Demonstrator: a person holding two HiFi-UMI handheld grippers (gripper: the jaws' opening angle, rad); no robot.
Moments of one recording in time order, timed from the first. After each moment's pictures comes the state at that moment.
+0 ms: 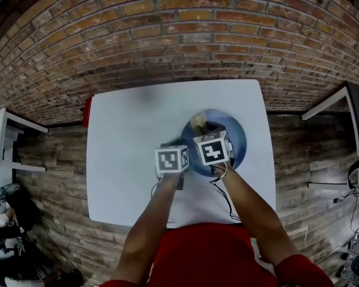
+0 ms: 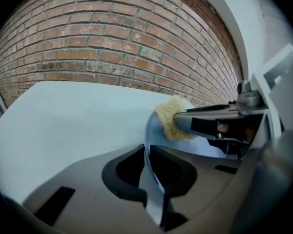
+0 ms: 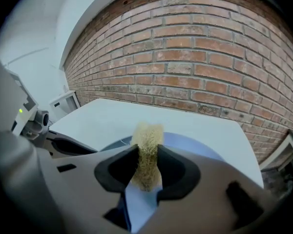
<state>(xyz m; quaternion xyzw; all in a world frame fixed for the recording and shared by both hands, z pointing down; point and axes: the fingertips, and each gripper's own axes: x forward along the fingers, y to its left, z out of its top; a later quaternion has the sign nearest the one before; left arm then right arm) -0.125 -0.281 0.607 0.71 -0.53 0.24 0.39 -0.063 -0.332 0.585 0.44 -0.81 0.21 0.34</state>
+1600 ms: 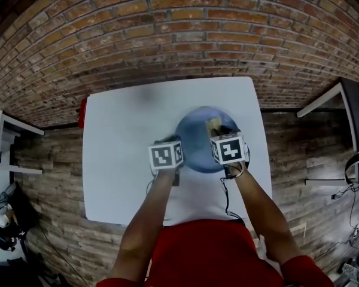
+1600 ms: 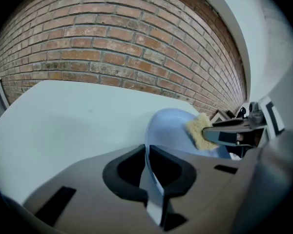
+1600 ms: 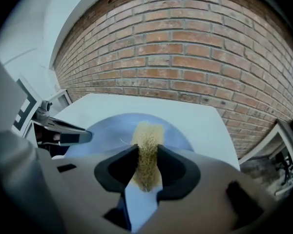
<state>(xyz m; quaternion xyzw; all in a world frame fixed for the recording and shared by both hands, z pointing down) -0.130 -0.282 0.603 0.70 -0.55 0.23 0.39 0.021 -0.313 0.585 0.47 -0.77 0.24 0.37</state>
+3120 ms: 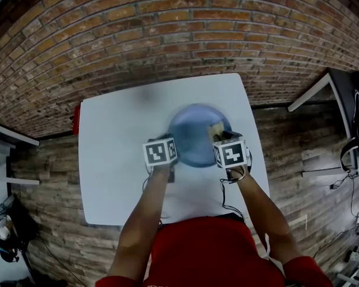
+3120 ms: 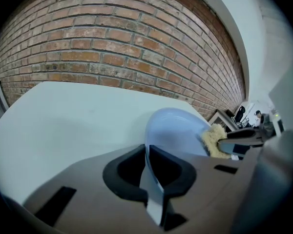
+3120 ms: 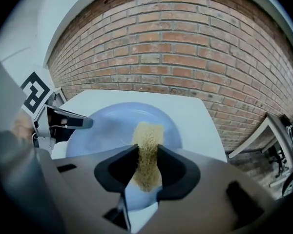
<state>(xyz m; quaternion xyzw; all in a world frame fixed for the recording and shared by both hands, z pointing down) -0.128 -0.275 0.603 0.71 -0.55 0.23 0.39 0.061 -0.267 0.584 0.50 -0.74 0.25 0.38</state>
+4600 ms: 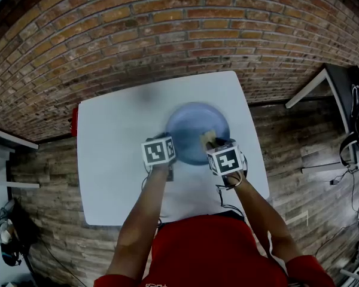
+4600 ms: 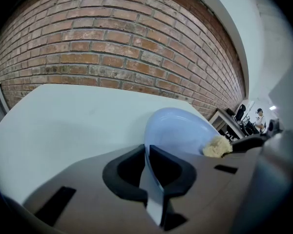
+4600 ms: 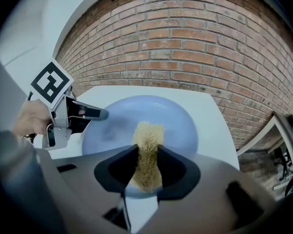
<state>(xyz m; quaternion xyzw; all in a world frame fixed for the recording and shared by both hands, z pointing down) -0.128 -0.274 0.603 0.71 -0.55 0.23 0.38 0.040 -0.232 0.589 0.46 -0.75 0.26 0.39</state>
